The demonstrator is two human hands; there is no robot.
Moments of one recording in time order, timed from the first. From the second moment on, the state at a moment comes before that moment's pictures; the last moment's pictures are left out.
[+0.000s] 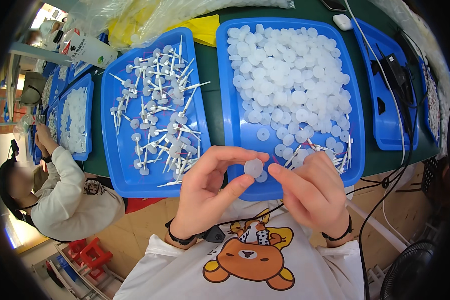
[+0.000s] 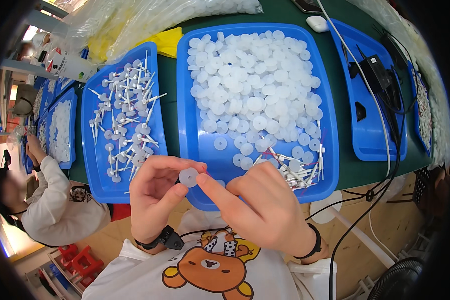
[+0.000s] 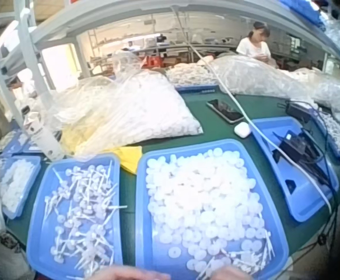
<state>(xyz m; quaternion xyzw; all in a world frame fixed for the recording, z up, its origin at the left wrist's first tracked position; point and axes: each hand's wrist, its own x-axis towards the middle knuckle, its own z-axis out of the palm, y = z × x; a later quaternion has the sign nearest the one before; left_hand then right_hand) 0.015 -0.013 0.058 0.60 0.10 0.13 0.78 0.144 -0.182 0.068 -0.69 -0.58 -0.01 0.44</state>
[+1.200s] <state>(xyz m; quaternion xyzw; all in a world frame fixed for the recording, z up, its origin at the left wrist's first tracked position) 0.013 -0.013 0.059 0.66 0.12 0.10 0.74 0.147 -0.190 0.079 -0.70 -0.61 0.02 0.37</state>
